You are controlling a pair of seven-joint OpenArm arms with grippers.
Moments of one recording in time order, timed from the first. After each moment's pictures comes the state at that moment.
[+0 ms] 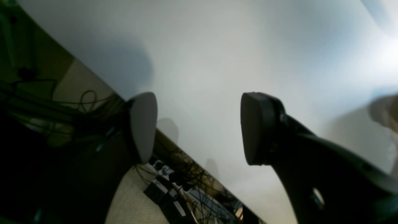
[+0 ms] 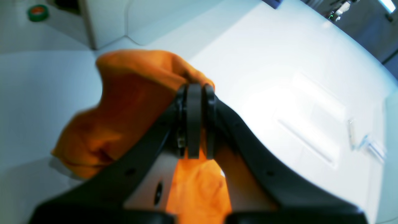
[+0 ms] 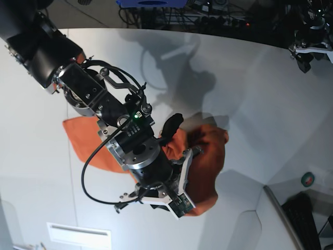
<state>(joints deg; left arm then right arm) 38.4 -14.5 -32.8 90.3 -40.1 -0.8 12.0 22.1 8.8 -47.5 101.4 -1.5 -12.8 -41.2</state>
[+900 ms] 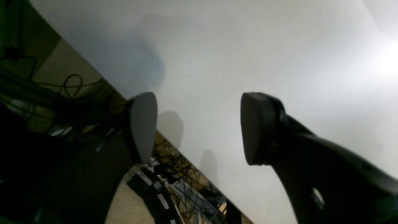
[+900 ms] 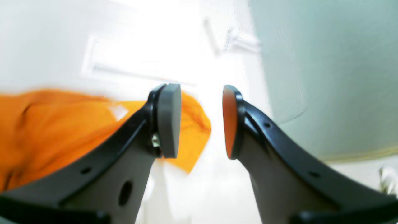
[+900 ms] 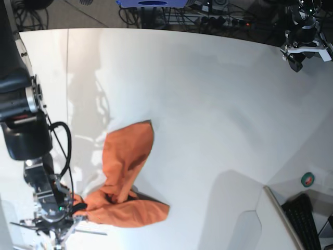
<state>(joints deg) 36.4 -10.6 -32.4 89.2 -40.1 -0.8 12.1 41.0 9.9 -16.7 40.2 -2.0 -12.0 -20.1</state>
